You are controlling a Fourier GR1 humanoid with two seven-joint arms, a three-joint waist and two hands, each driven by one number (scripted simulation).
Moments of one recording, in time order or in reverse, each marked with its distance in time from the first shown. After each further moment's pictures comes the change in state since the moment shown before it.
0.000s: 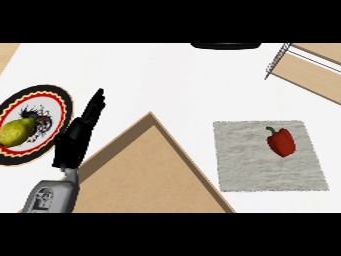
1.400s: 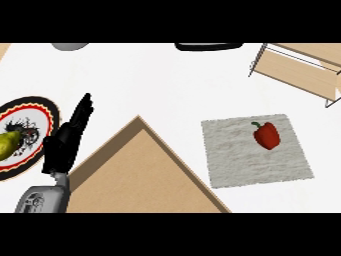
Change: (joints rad) left arm 0.040 0.018 0.047 0.001 0.003 0.017 0.000; right arm 0.243 -0.086 -0.193 -0.777 -0.229 0.357 0.245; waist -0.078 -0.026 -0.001
